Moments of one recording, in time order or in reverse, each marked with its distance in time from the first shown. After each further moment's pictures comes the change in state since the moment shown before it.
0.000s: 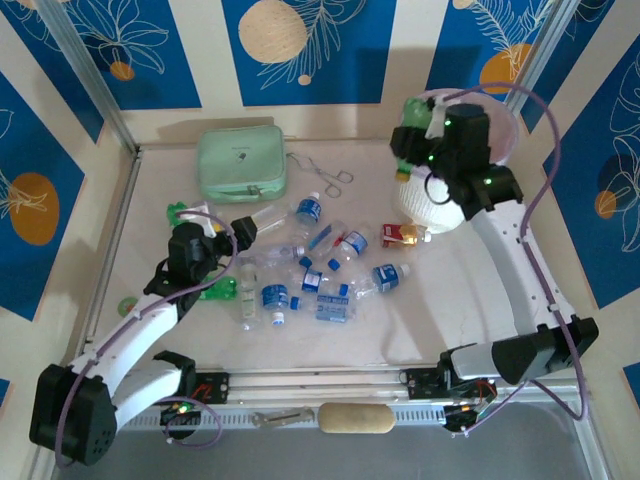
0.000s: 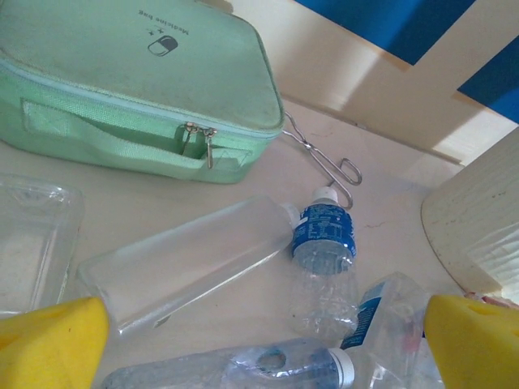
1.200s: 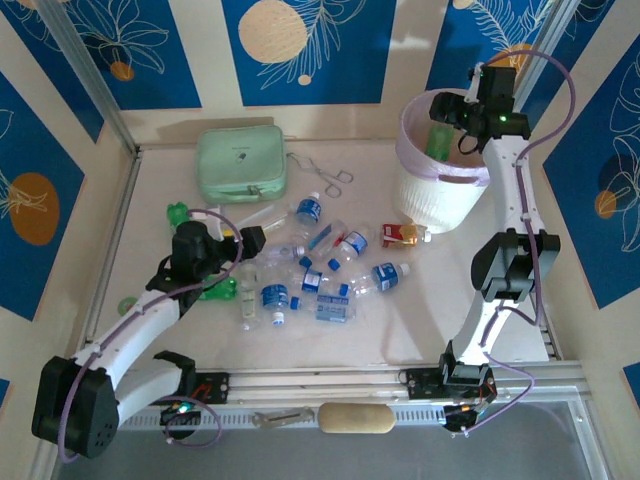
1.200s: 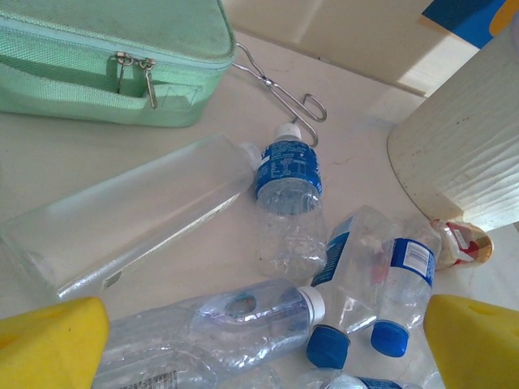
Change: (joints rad) left arm 0.005 0.047 0.014 -0.050 0.174 0.037; right arm -0.290 0.515 0.449 -0.119 -0.058 -0.077
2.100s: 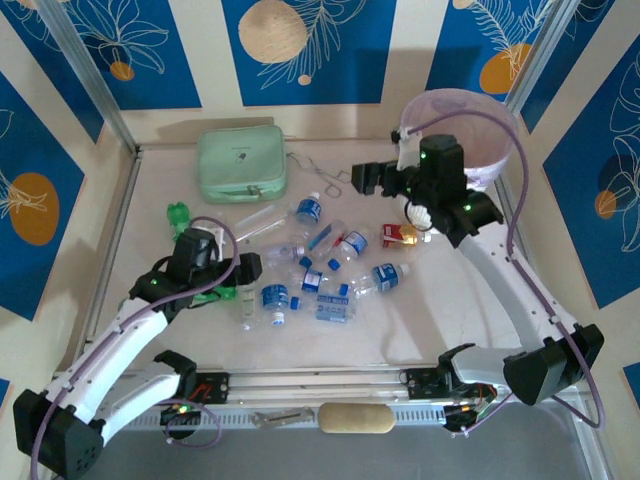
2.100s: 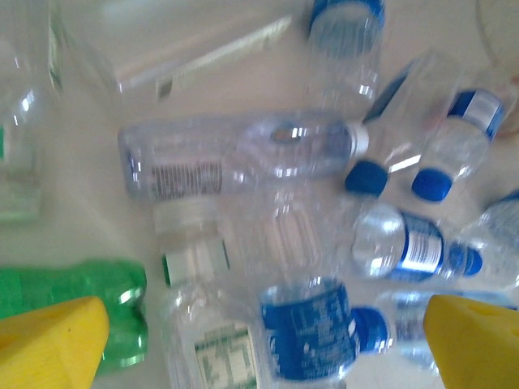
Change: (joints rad) left arm -0.146 -0.144 0.167 -0.705 -0.119 -0.013; right arm 0.475 -0.637 -0.759 0.239 -0.058 0.045
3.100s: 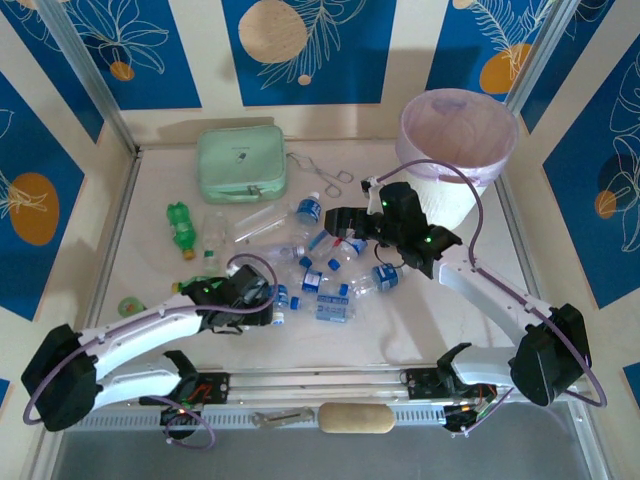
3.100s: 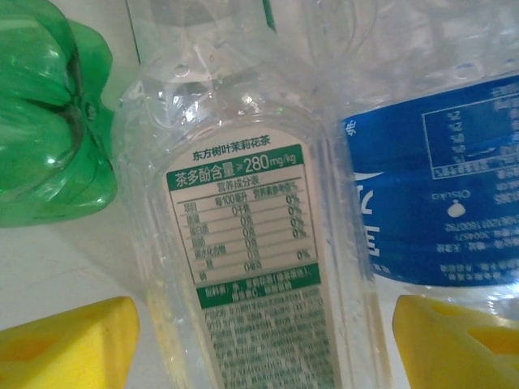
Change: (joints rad) left arm -0.370 0.232 -0.129 -0.051 -0.254 -0.233; right arm 0.158 0.002 -0.336 0.240 -0.017 0.262
